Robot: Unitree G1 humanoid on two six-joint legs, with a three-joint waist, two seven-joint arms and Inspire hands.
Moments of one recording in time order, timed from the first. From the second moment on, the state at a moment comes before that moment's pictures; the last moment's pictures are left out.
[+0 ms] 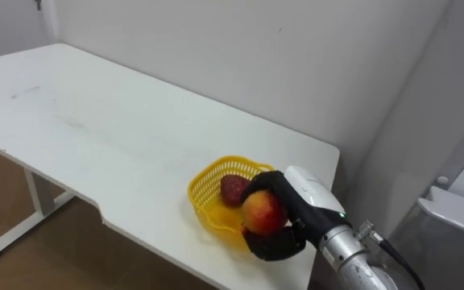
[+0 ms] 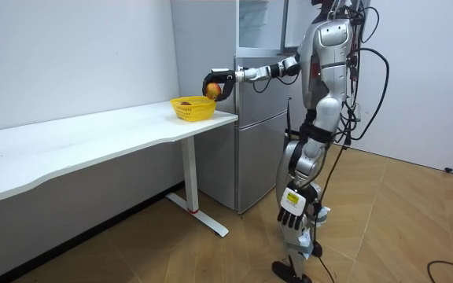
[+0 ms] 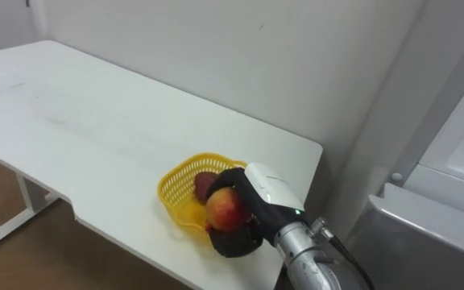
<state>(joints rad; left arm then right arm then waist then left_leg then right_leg) 0.10 0.34 -0.10 1.12 0.32 0.02 -0.21 -0.55 -0.40 0.46 0.42 -0.39 -0.13 -0.14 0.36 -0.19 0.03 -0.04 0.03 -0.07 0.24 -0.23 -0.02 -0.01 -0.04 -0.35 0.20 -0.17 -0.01</state>
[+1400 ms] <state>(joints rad) 0.16 0.34 -0.08 1.10 0.37 0.07 -0.24 -0.59 -0.42 0.41 0.50 -0.28 -0.13 -0.22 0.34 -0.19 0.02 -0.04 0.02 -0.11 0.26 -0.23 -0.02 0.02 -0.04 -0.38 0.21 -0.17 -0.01</state>
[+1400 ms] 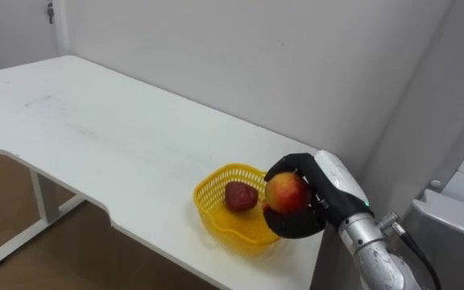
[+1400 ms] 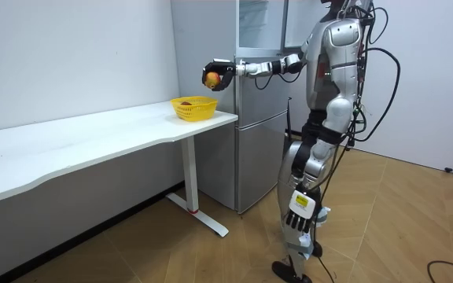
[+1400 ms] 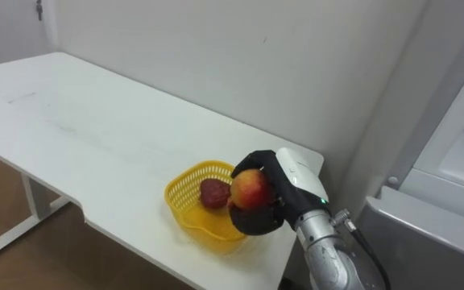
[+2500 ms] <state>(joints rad) 0.15 0.35 -0.10 1.08 0.37 0.09 -0.26 -0.63 -0.42 0.41 0.61 -0.28 -0.06 -0.19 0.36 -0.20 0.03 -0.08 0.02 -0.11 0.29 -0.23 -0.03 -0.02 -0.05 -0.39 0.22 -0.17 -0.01</state>
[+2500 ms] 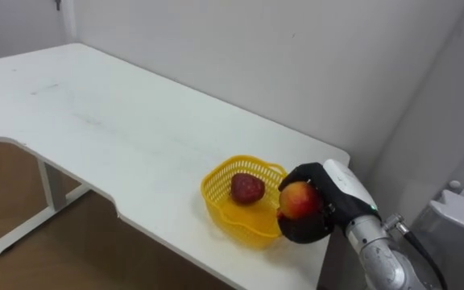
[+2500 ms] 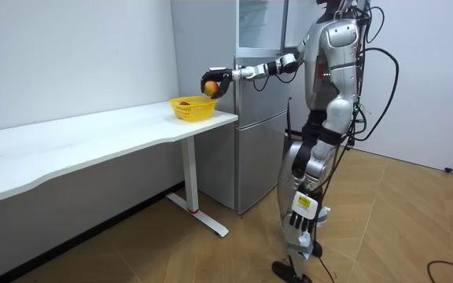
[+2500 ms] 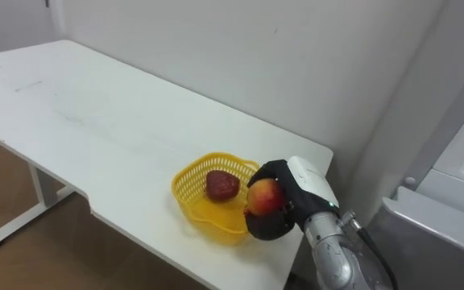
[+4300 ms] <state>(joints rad) 0.15 0.35 -0.05 1.08 0.37 0.12 -0.22 -0.67 -0.42 0.41 0.56 -0.28 -0.03 -0.20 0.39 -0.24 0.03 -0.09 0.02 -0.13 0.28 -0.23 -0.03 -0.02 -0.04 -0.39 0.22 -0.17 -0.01</state>
